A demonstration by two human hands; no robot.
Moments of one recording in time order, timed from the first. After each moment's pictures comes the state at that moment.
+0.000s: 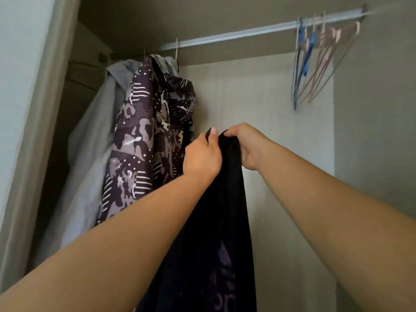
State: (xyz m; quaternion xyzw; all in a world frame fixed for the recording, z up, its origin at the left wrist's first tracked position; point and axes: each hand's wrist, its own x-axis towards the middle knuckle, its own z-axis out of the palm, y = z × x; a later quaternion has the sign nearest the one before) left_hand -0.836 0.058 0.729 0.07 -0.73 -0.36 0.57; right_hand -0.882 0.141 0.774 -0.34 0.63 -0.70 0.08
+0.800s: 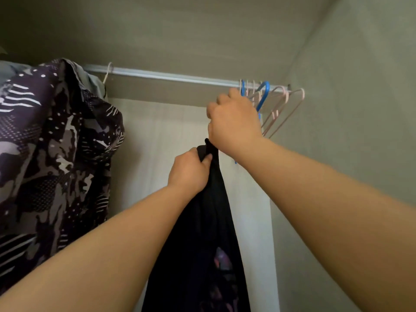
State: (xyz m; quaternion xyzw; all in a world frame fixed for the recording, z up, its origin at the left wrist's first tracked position) left_hand -0.985 0.082 0.845 -0.10 -0.75 -0.32 0.57; right_hand -0.929 0.188 0.902 -0.19 0.66 0.10 -0.72
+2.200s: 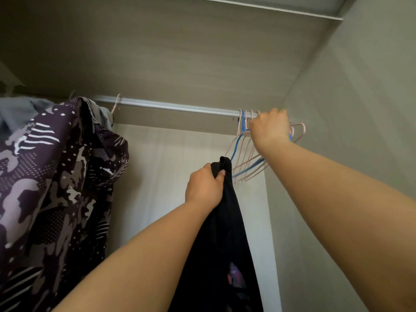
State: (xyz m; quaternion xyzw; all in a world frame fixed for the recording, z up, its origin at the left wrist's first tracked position) left_hand -0.985 0.105 0.867 -0.13 -0.73 -0.34 0.58; right_hand -0.946 0.242 0.971 0.11 0.70 0.23 -0.66
